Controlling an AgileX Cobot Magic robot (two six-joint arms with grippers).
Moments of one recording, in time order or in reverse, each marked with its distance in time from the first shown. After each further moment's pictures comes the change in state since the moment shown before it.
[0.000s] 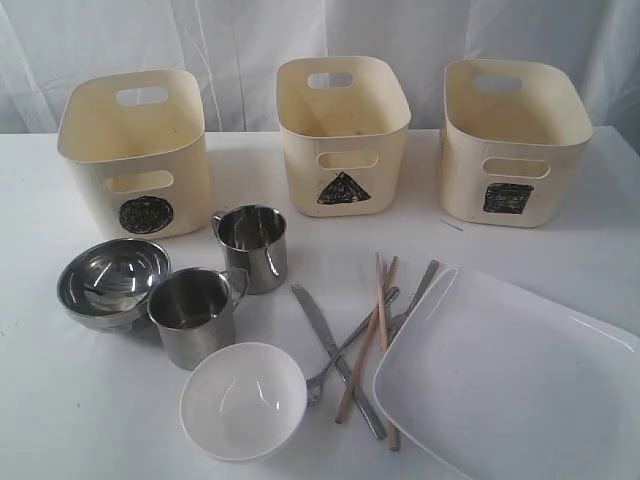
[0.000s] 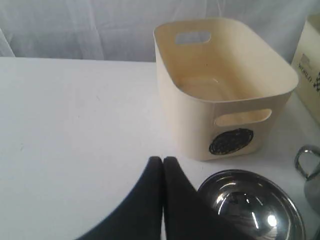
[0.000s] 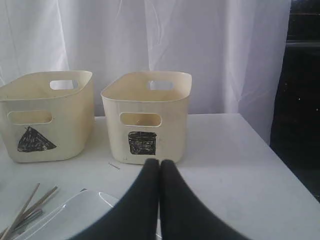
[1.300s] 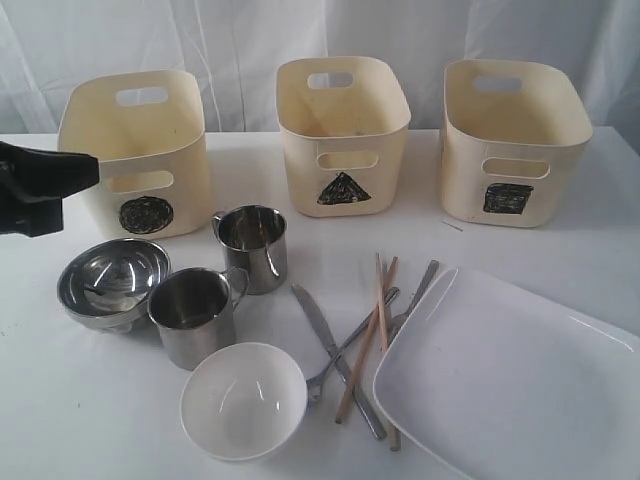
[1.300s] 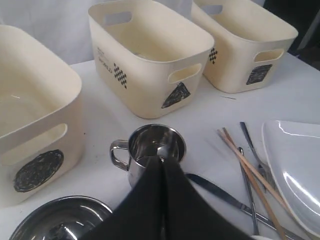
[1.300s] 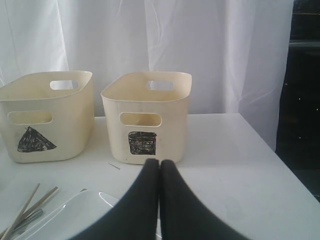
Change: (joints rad) left arm 0.000 0.142 -0.116 0.421 -0.645 -0.287; right arm 0.000 0.000 0.000 0.000 0.000 0.002
